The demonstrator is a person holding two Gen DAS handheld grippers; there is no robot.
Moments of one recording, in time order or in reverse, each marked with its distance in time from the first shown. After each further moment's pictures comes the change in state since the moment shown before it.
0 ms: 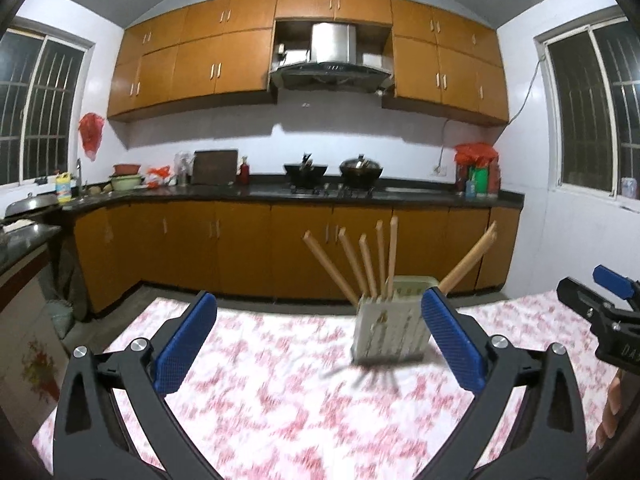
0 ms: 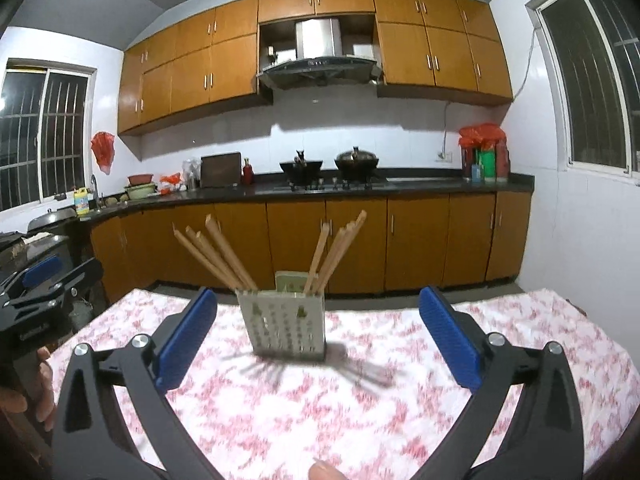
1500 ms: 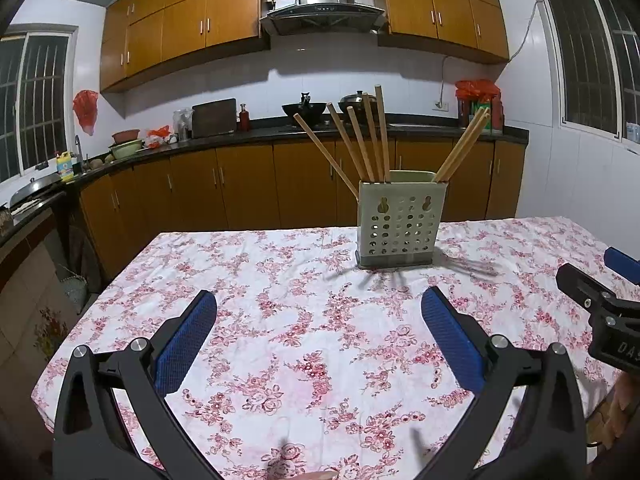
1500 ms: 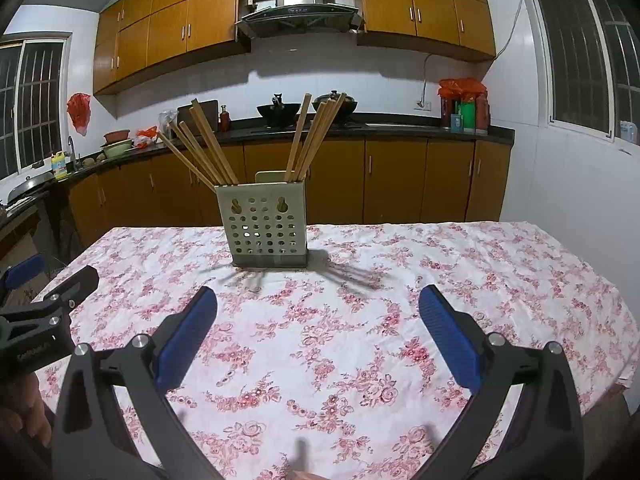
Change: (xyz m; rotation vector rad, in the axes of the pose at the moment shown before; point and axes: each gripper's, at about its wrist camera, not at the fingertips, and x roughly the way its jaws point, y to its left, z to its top) left arm -0.007 -0.019 -0.077 0.069 0.189 0.031; right arm -0.003 0.000 -0.083 0.014 0.166 -0.080
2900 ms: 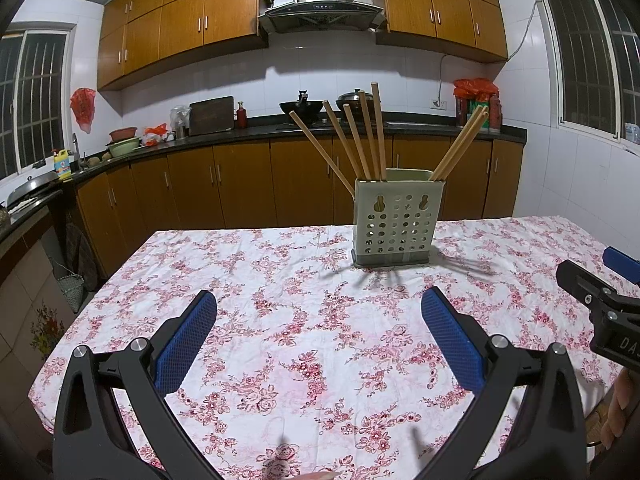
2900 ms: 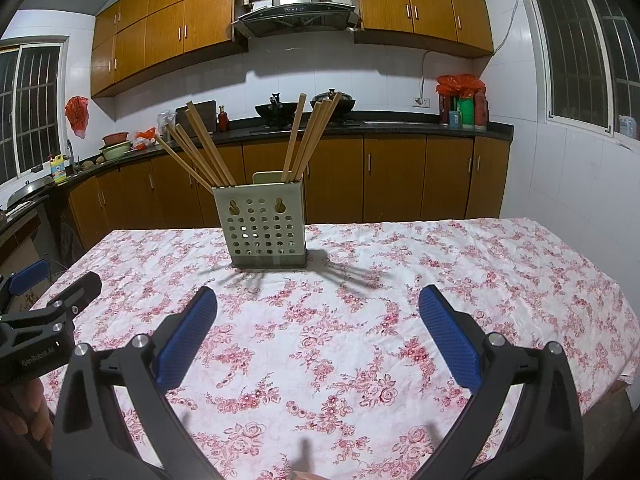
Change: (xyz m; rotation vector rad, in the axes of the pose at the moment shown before) left arm 0.000 -0.003 0.000 -0.003 0.004 -0.002; right arm 0.000 0.000 0.000 0.008 0.001 -0.001
